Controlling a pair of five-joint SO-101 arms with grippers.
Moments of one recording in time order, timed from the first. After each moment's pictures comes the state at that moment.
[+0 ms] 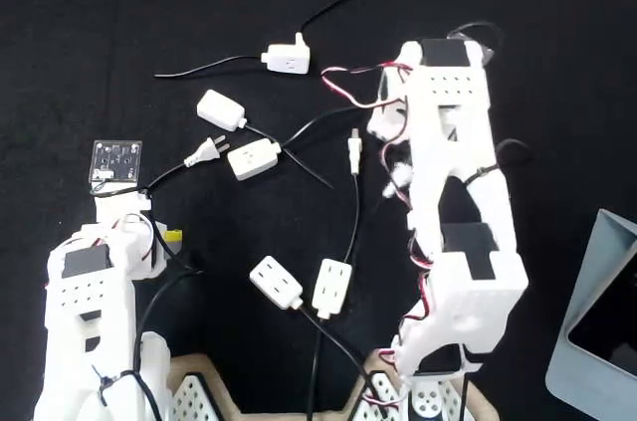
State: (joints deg) left arm -18.6 -51.4 74.4 46.7 -14.6; right arm -3.1 17.6 -14.2 98.6 -37.5
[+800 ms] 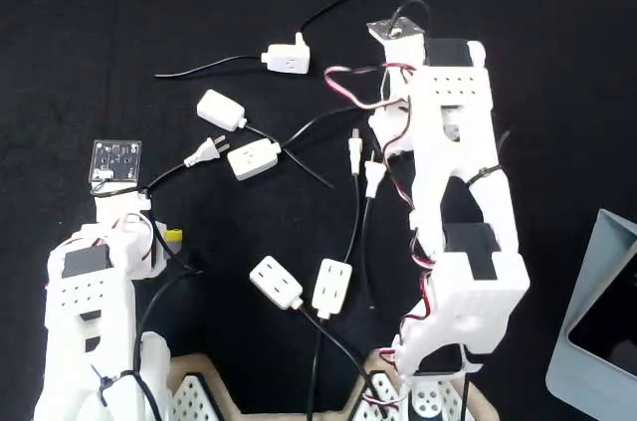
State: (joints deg) left arm -18.6 -51.4 74.4 46.5 -14.6; right arm -2.3 17.5 -10.7 89.3 16.0
